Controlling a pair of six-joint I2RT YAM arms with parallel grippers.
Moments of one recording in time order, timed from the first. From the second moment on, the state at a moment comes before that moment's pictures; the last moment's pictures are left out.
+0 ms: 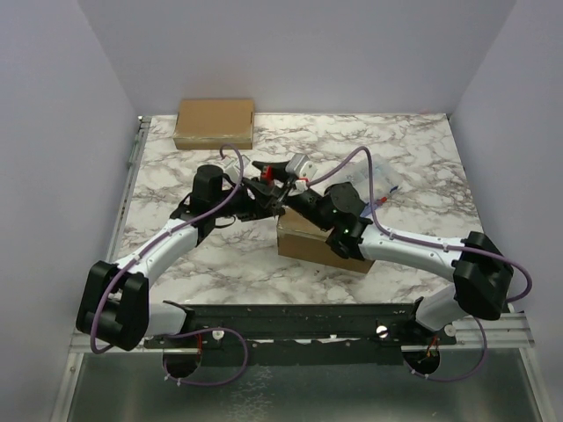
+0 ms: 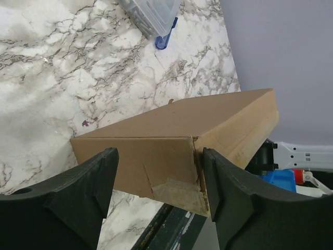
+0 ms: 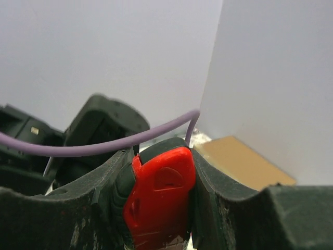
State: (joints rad) left arm -0.36 1.30 0.74 0.07 0.69 -0.66; right arm 1.00 1.50 0.96 0.90 -0.06 -0.16
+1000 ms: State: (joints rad) left arm -0.35 1.25 1.00 -0.24 0.56 -0.53; right arm 0.86 1.13 1.46 -1.01 0.74 0.48
